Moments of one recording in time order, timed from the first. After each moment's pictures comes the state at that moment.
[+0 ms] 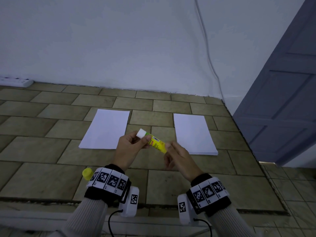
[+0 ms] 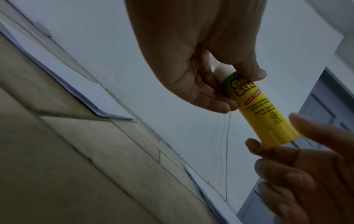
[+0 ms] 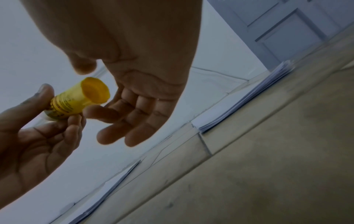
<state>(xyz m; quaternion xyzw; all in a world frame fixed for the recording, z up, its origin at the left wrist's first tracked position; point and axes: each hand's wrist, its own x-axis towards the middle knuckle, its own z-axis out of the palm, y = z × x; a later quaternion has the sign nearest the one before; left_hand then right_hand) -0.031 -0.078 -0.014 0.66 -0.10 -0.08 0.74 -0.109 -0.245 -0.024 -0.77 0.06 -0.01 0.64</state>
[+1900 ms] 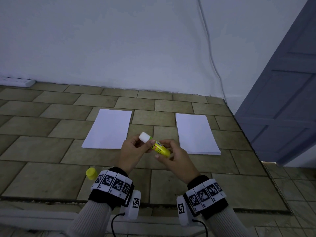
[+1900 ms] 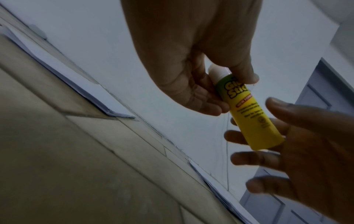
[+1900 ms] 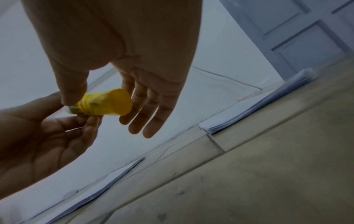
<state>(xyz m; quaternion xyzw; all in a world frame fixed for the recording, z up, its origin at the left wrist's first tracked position) -0.031 -0.074 -0.029 0.68 -0.10 -0.10 0.72 -0.106 -0.230 -0.030 -0.85 0.02 -0.07 0.53</state>
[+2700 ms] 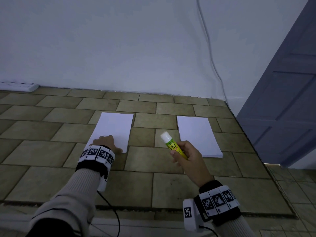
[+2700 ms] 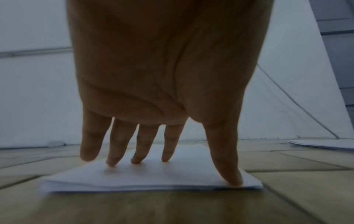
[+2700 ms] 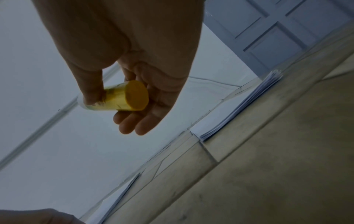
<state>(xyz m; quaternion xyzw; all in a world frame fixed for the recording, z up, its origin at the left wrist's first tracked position) 0.086 -0.004 -0.058 0.98 -0.03 -0.18 -0.01 -0.116 -0.249 -0.028 -0.79 0.07 -0.13 0.60</state>
